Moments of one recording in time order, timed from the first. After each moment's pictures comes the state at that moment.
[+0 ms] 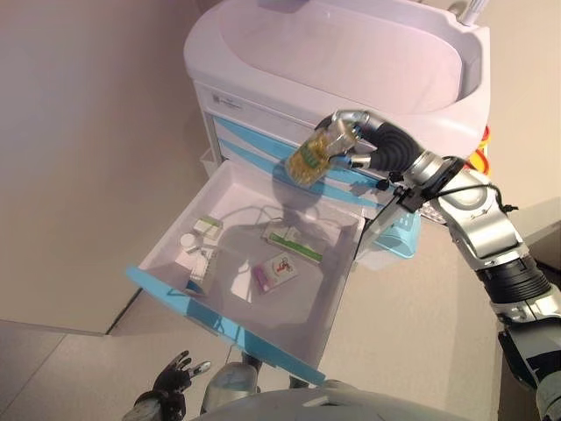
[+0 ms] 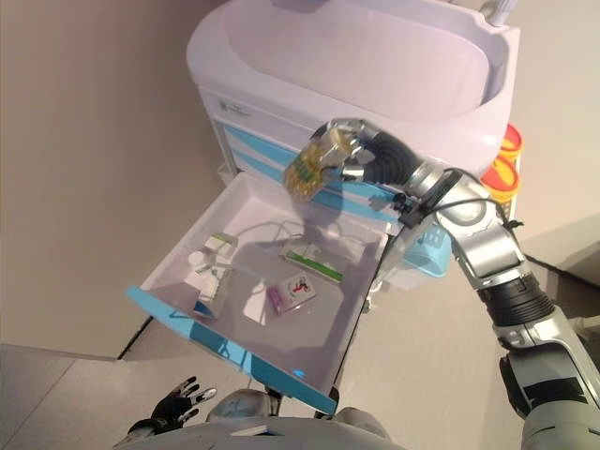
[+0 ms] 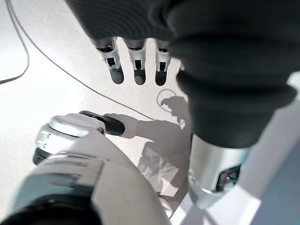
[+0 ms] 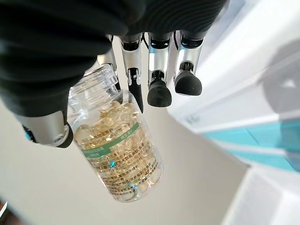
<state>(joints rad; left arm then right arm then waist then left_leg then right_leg) 0.10 0.28 -0.03 1.21 -0.37 -0.22 -0.22 -0.63 -0.73 0.23 0.04 0.34 -0.17 0.36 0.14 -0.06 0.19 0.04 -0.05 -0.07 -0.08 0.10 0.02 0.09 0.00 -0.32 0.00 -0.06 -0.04</state>
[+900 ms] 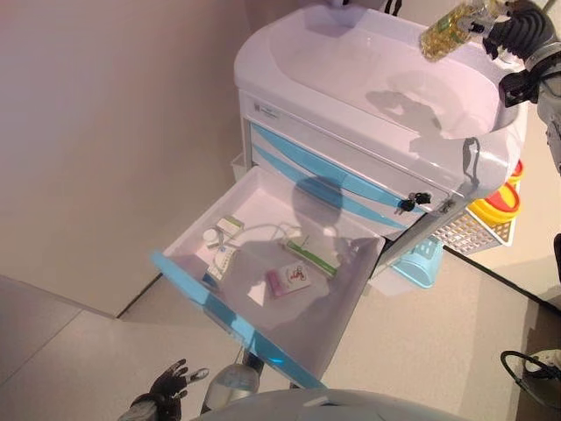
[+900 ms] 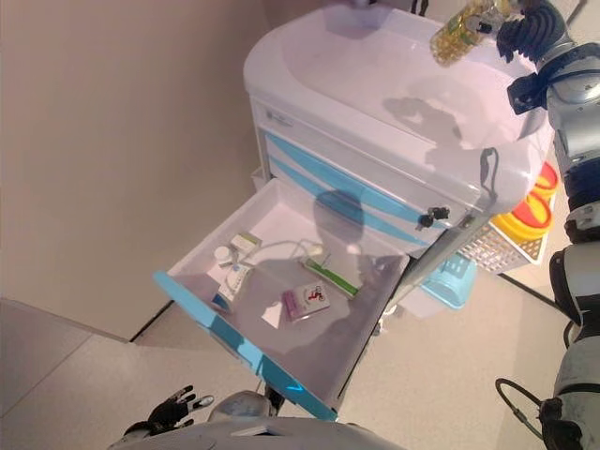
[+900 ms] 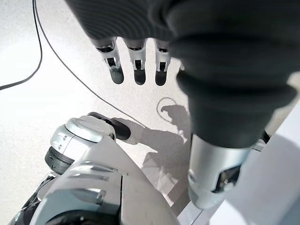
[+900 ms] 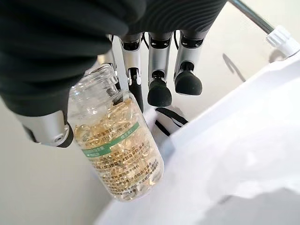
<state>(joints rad) 0.08 0.31 -0.08 1.21 -0.37 -0.15 -0.20 -1.24 -0.98 0.51 0.88 0.25 -0.05 0.17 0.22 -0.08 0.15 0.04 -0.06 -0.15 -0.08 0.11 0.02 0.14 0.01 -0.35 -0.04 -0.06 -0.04</state>
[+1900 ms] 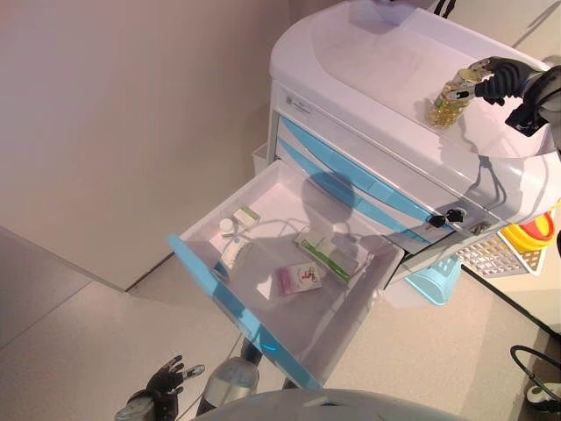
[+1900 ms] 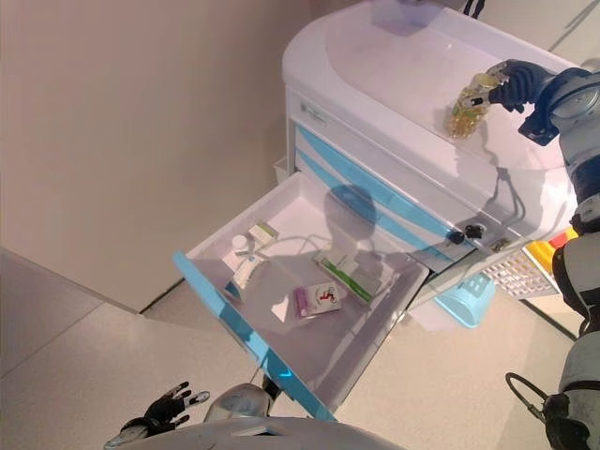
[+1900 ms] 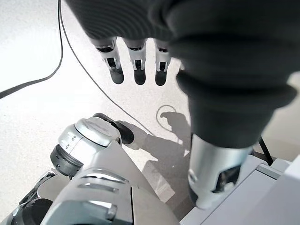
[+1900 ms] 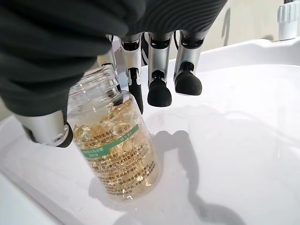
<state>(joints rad) 0.07 0.33 -0.09 1.20 -0.39 -0.15 -0.20 -1.31 -1.00 0.69 1.06 -0.04 -0.07 0.41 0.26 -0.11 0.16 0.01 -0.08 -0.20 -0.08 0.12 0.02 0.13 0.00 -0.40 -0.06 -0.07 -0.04</state>
